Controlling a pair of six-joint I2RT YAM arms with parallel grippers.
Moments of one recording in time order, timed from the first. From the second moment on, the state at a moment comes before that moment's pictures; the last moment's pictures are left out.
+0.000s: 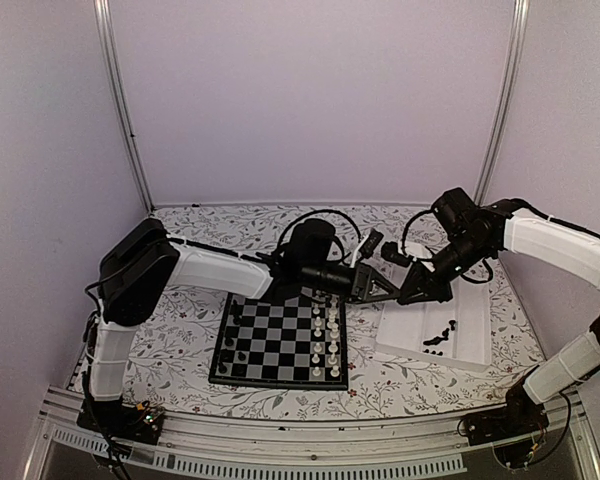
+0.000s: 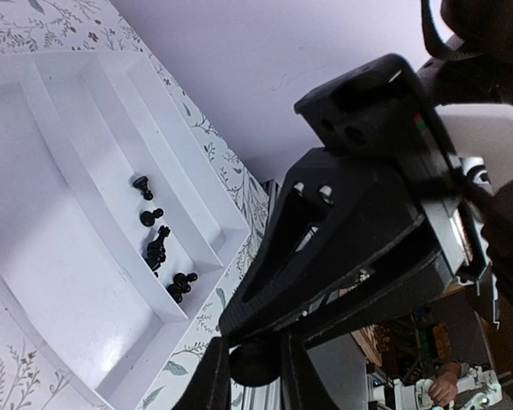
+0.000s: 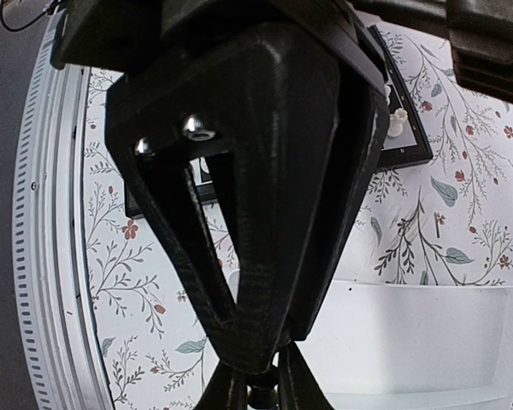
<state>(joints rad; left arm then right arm) -0.98 2.18 1.48 0.44 0.70 -0.81 0.49 1.45 1.14 -0.89 -0.57 -0.77</state>
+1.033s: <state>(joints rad) -0.98 2.10 1.25 1.25 0.43 -0.89 0.21 1.33 0.99 -0.33 -1.36 -0.14</state>
